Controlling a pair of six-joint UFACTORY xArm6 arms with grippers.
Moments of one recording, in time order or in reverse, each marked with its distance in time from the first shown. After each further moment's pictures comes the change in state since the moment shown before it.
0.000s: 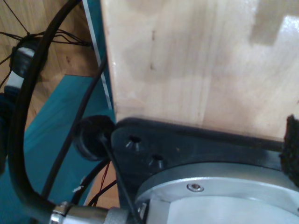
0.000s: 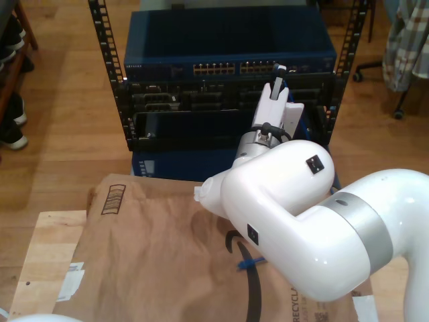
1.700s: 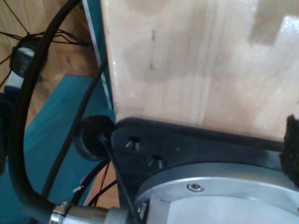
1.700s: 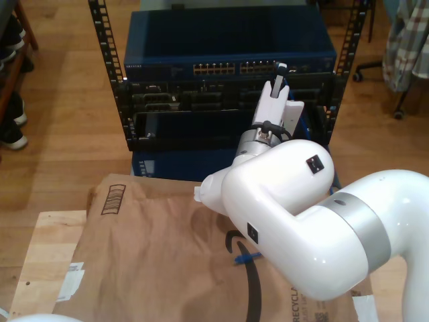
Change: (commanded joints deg) left arm 0.0 0.0 0.0 0.0 0.0 0.0; right arm -0.2 0.9 -1.8 -0.4 0.2 0.0
